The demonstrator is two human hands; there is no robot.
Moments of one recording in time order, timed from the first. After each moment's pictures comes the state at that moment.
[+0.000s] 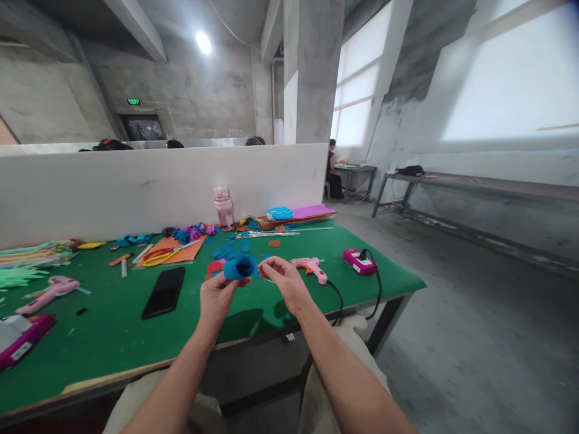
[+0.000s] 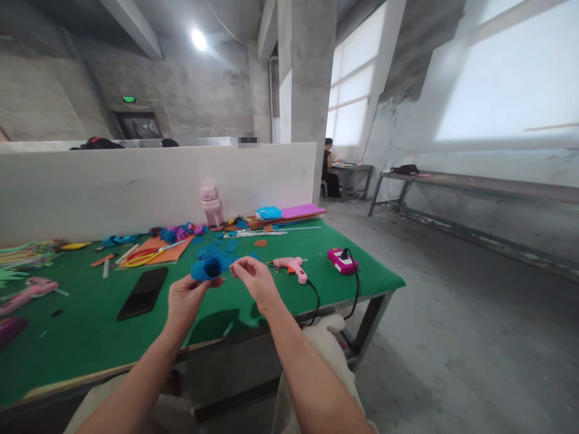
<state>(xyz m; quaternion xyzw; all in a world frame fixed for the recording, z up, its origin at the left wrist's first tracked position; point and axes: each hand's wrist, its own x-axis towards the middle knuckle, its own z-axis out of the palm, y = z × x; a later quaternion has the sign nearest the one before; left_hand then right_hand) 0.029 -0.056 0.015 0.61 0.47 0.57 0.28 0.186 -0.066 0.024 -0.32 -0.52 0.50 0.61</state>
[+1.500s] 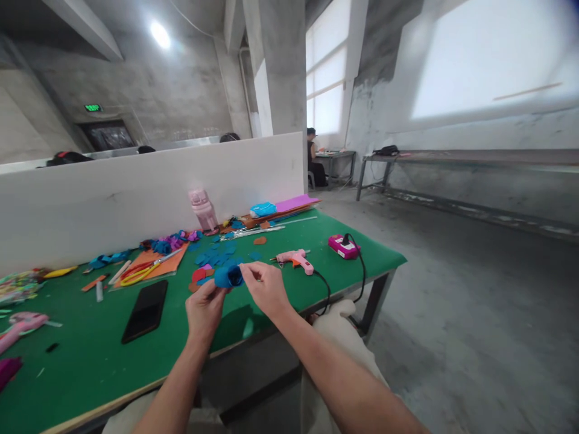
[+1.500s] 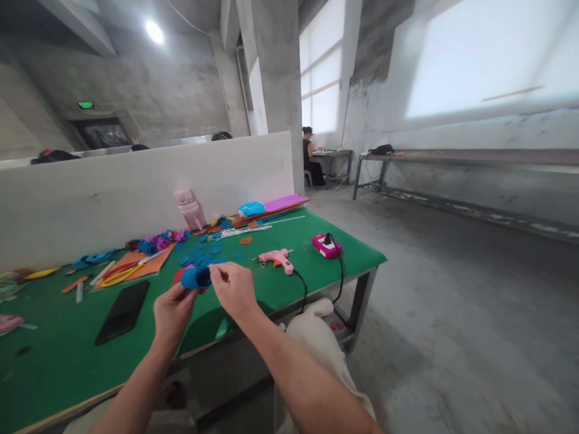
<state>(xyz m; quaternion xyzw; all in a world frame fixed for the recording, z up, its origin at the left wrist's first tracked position) 0.028 -0.049 0.000 0.71 0.50 0.49 0.08 0.176 -0.077 0.029 -0.46 -0.60 0.22 0.62</state>
